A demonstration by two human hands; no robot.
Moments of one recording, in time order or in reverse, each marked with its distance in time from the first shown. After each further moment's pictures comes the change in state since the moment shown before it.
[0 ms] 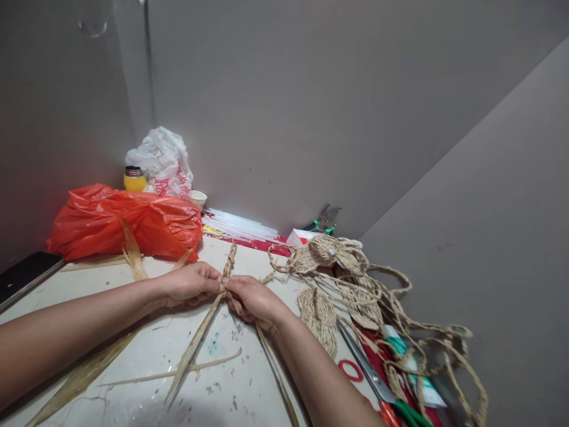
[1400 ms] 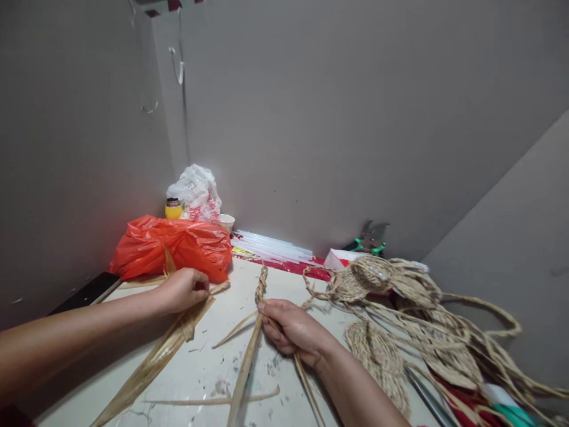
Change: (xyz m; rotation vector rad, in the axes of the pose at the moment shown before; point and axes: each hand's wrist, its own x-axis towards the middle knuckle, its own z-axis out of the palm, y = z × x) left_hand -0.046 -0.009 -0.066 0.871 0.508 0.108; right_hand 0.002 0.001 -0.010 0.135 -0.156 0.022
